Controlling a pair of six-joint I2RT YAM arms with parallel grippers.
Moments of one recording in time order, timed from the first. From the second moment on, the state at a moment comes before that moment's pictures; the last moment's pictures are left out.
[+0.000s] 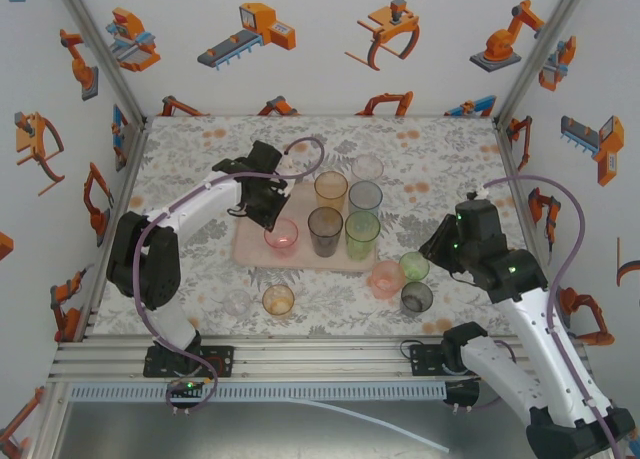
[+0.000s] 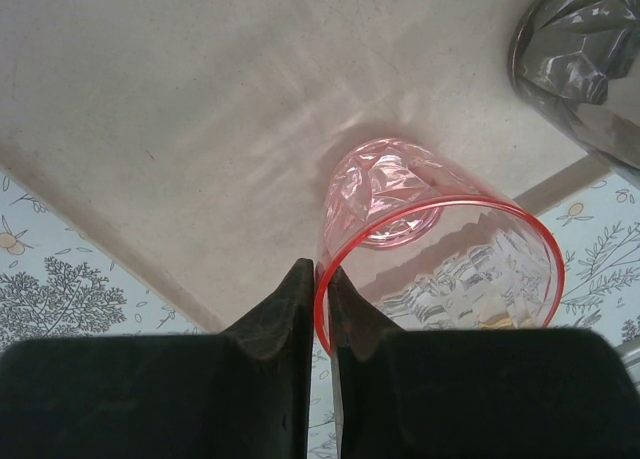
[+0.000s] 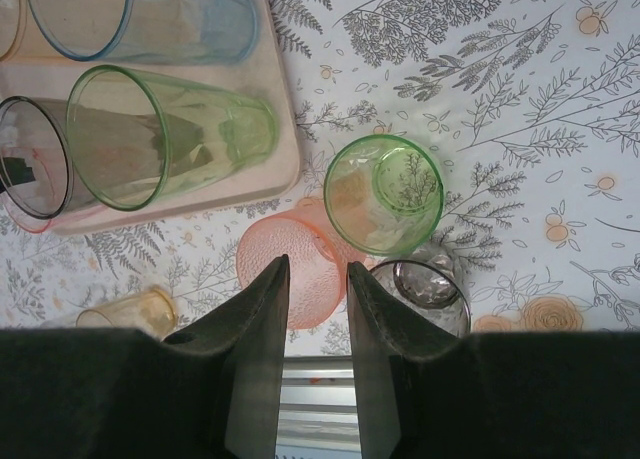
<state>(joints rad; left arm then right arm) -0.56 1.74 1.34 -0.80 0.10 0.17 0.34 0.75 0.91 -0.97 0.05 0.72</state>
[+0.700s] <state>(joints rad) -0.56 1.66 1.37 -0.84 0.05 0.18 0.34 0.86 1.02 -1.06 0.01 0.64</state>
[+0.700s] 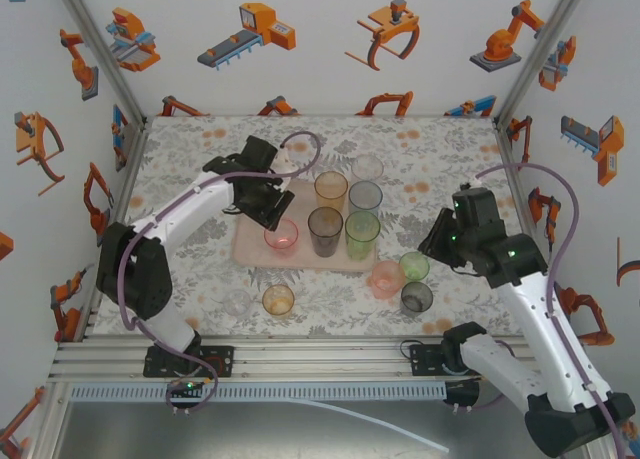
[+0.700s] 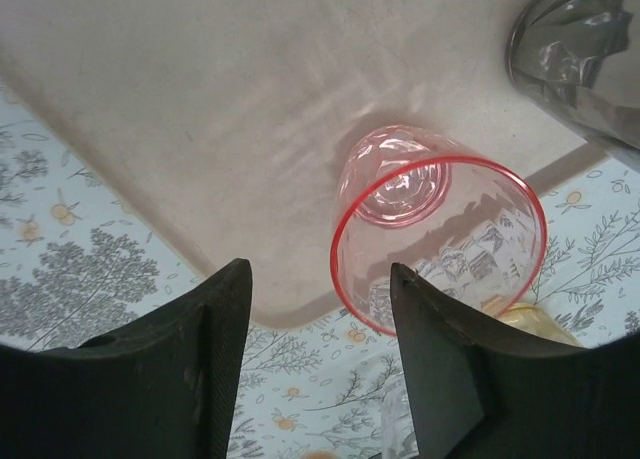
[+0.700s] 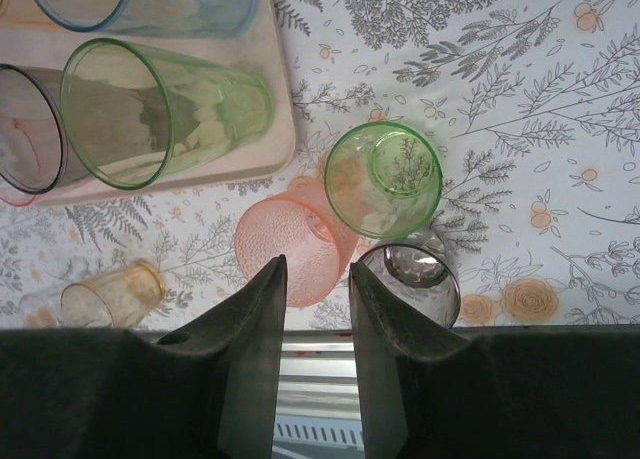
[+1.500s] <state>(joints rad) -0.33 1.21 1.36 -1.01 0.12 0.18 0.55 1.11 1.03 -1.13 -0.01 0.59</state>
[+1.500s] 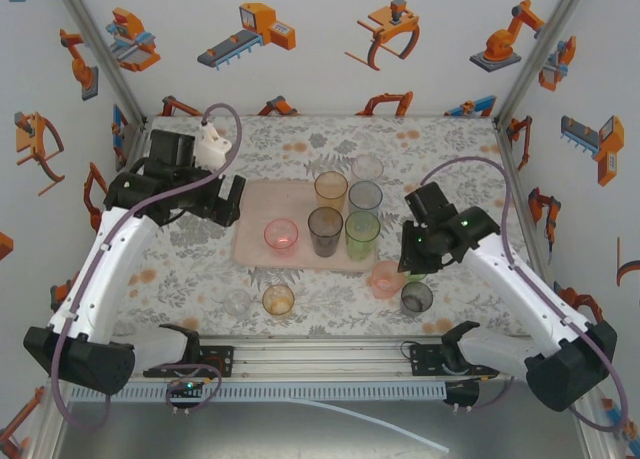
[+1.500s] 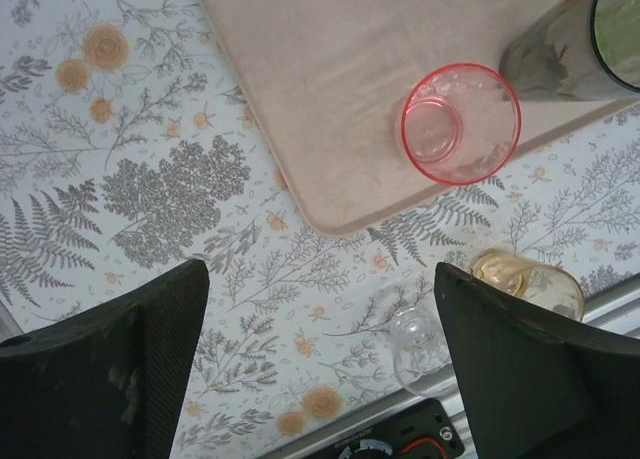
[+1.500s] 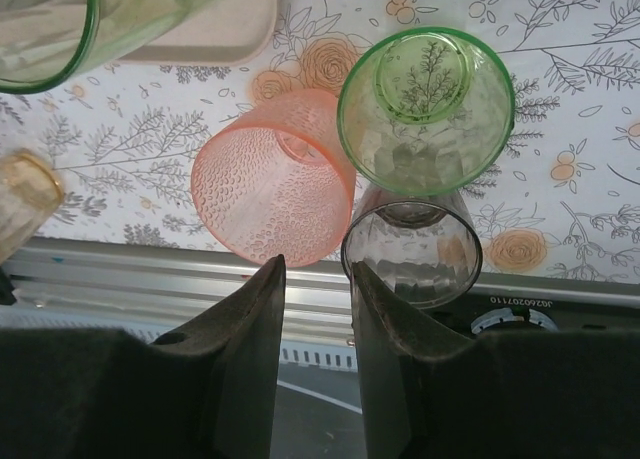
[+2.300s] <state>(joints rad) -0.27 1.15 1.26 -1.01 0.18 0.15 0.63 1.18 0.94 -1.03 0.12 0.66</state>
